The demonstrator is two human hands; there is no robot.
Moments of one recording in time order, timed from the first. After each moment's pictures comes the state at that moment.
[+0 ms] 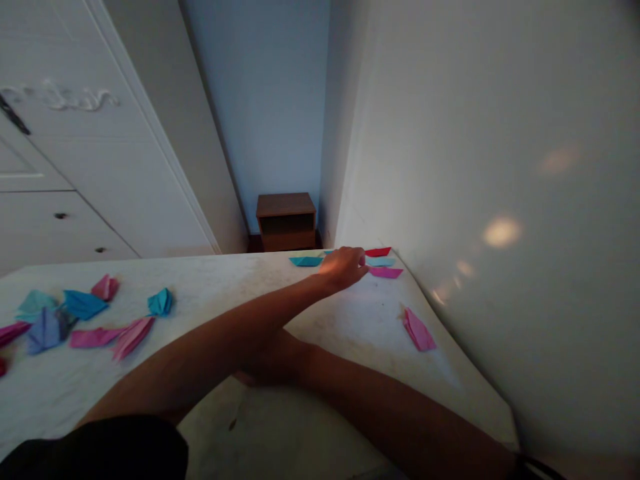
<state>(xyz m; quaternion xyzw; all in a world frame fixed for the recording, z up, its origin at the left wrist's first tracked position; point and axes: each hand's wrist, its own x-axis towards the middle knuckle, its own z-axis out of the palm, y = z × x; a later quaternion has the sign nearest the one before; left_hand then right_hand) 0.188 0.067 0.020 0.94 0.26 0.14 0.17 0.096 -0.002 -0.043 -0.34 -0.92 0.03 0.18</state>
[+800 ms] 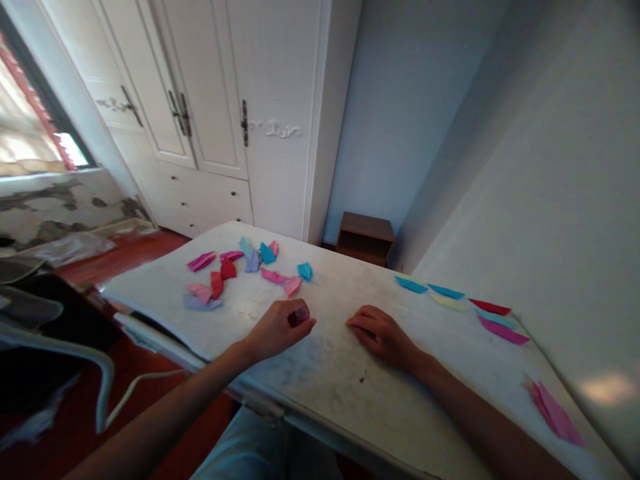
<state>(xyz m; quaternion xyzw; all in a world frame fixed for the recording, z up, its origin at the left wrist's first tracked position) -0.164 -0.005 -0.011 0.78 0.44 0.32 0.33 0.108 -0.005 -0.035 -0.34 -0.89 0.09 0.28</state>
